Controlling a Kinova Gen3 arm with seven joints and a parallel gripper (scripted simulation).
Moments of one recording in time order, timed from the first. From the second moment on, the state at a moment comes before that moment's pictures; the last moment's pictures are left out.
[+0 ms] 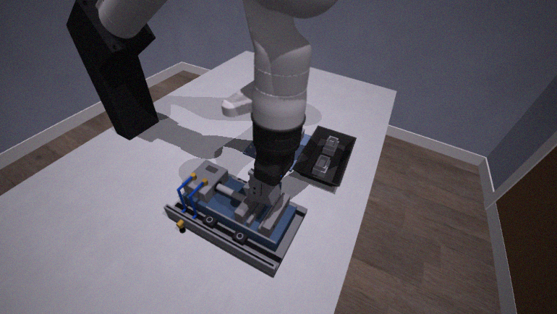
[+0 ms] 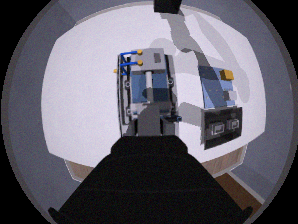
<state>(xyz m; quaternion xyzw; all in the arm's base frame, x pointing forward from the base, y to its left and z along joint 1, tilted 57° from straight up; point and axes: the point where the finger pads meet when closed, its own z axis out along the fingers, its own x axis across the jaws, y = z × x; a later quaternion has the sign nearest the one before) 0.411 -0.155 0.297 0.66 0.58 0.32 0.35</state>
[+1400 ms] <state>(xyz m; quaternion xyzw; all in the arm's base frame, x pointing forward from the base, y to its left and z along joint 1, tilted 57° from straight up) 0.408 -0.108 0.286 0.74 0.48 0.37 0.30</state>
